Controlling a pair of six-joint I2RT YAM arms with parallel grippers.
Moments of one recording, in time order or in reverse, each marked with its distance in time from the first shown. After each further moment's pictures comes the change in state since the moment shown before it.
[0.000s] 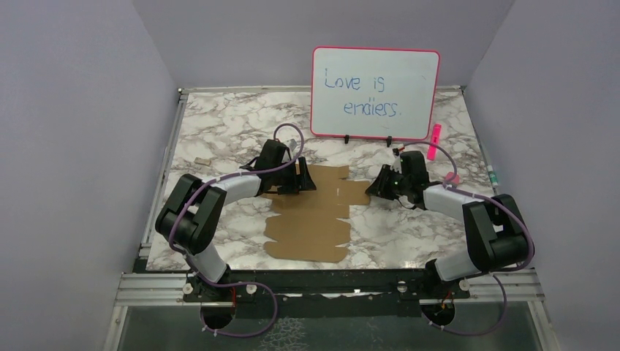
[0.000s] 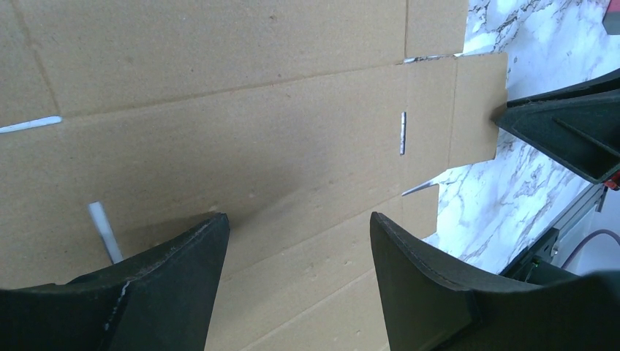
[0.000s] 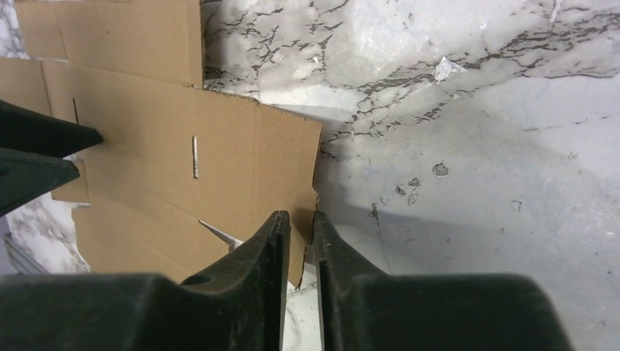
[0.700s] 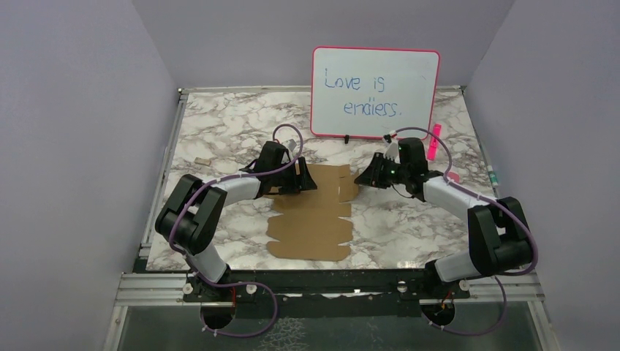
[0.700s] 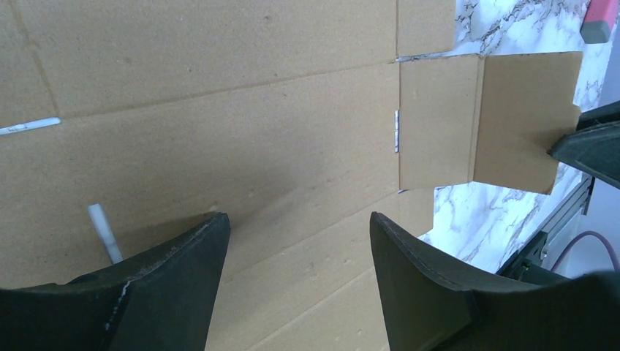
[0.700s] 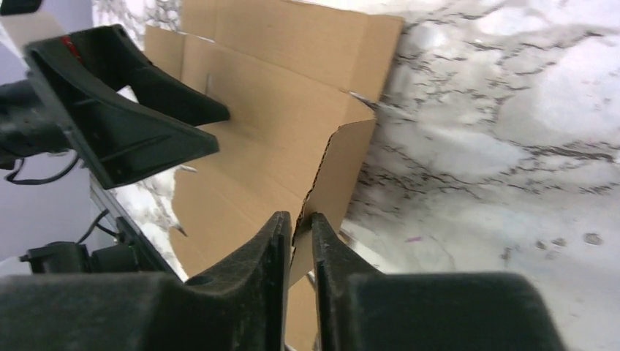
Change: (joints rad) left arm 0.002 -0.002 -0.035 0.078 0.008 -0.025; right arm 0.017 -0.031 0.111 -0.043 -0.197 -0.014
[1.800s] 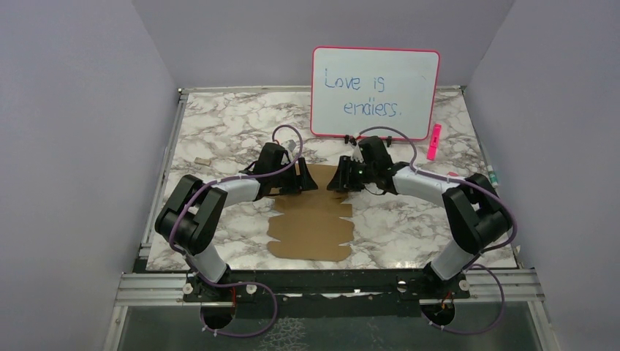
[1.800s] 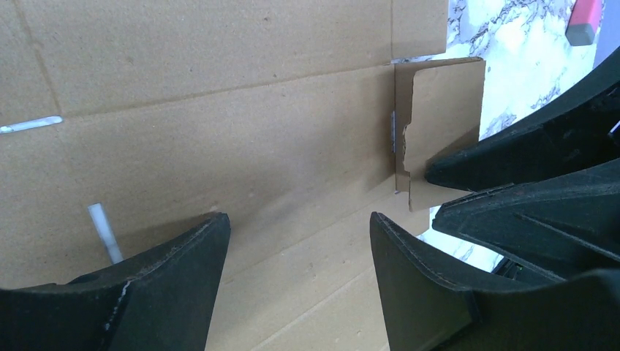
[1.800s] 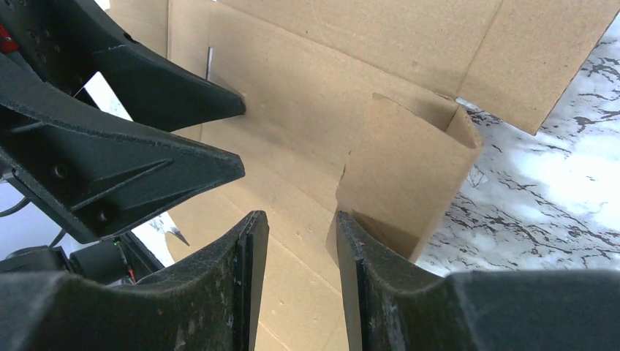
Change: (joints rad) left arm -0.002 -0.001 -0.027 0.057 0.012 -0.016; right arm 0.267 0.202 0.204 -0.082 0.158 0.080
